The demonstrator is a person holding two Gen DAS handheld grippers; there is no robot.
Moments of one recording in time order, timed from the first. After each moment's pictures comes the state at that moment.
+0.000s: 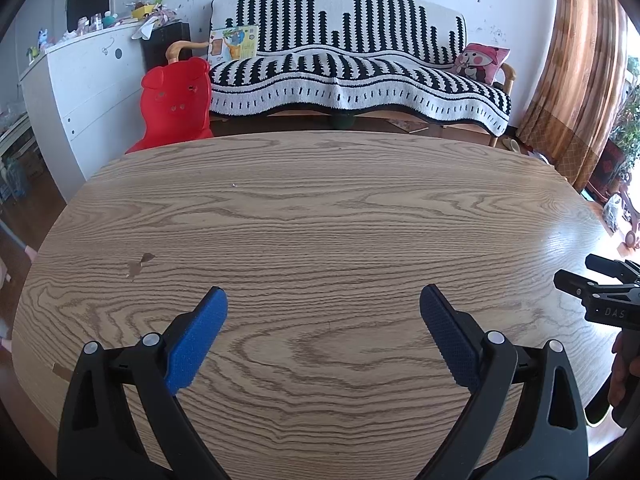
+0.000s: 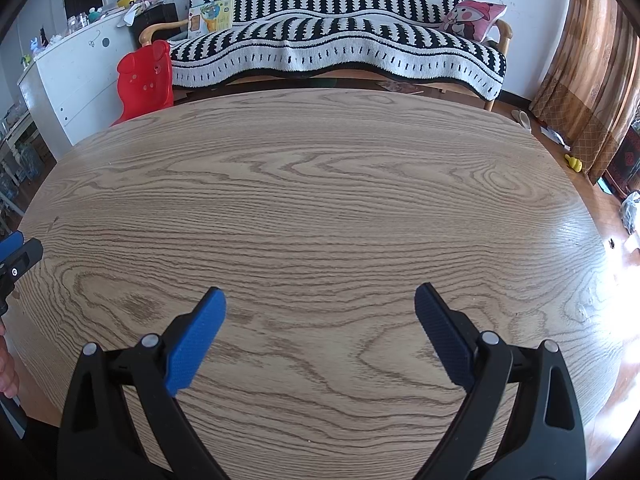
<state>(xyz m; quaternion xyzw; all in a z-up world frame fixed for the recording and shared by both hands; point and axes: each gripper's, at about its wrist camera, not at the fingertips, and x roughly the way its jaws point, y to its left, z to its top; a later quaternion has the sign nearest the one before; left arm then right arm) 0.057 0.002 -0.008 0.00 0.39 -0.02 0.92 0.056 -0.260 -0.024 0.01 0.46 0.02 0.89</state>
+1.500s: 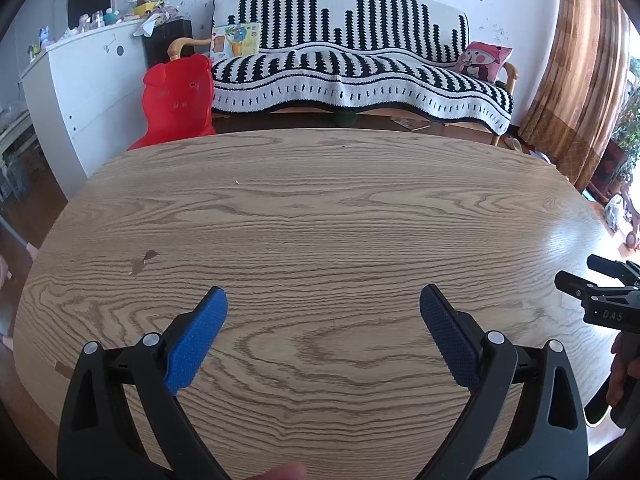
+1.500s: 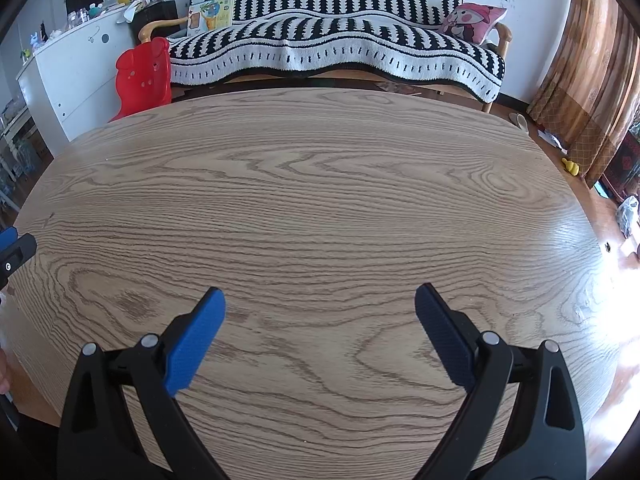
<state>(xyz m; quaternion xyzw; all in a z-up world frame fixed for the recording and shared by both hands) 0.056 0.004 -0.005 -0.01 0.40 -0.02 0.92 0.057 -0.257 -0.026 0.01 0.46 0.02 0.89</state>
